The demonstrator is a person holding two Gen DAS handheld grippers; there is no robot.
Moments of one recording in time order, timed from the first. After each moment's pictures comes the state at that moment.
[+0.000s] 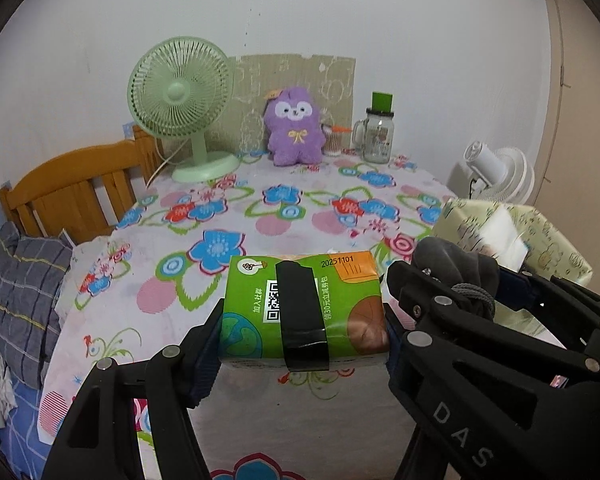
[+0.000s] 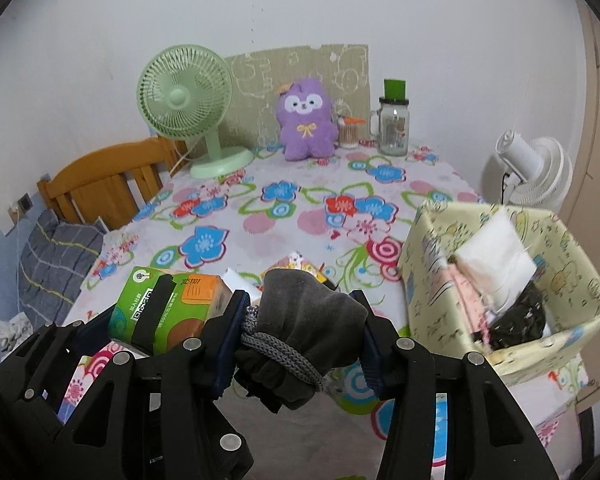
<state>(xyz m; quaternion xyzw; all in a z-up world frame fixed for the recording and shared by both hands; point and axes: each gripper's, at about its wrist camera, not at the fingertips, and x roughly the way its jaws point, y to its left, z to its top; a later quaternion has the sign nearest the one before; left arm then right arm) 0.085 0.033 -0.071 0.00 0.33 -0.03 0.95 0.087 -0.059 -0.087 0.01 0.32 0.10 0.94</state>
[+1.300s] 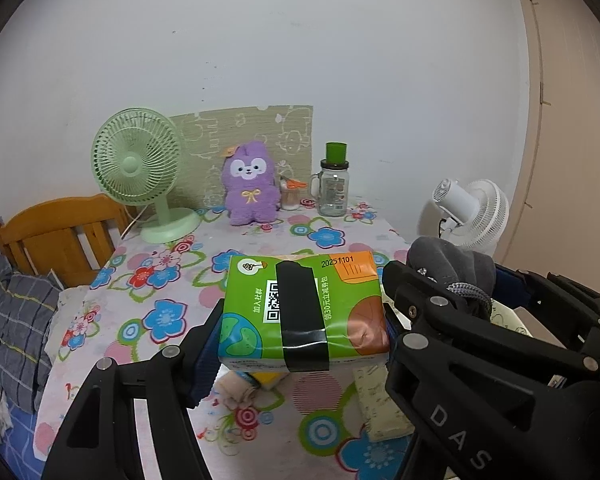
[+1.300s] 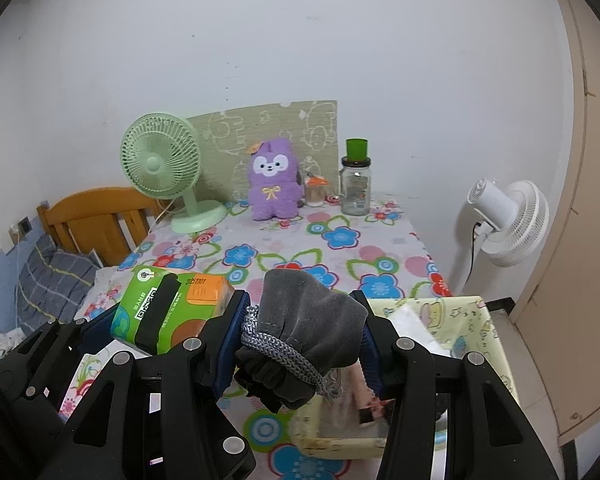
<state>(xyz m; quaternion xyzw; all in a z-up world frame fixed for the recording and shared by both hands) 0.103 -0.061 -0.007 0.01 0.28 -0.04 0.96 0.100 -0.157 -0.013 0.00 0.27 0.09 0.96</state>
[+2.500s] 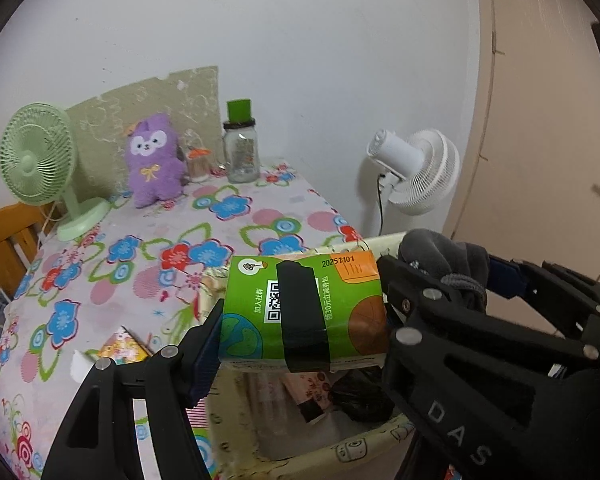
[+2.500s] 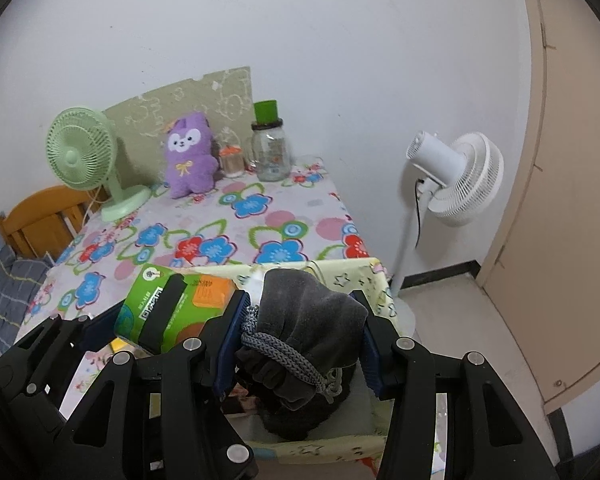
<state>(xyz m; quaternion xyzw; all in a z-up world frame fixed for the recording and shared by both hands) 0.149 -0.170 -0.056 0.04 0.33 -0.14 0.93 0.138 -0.269 -0.063 0.03 0.32 0.02 0.95</state>
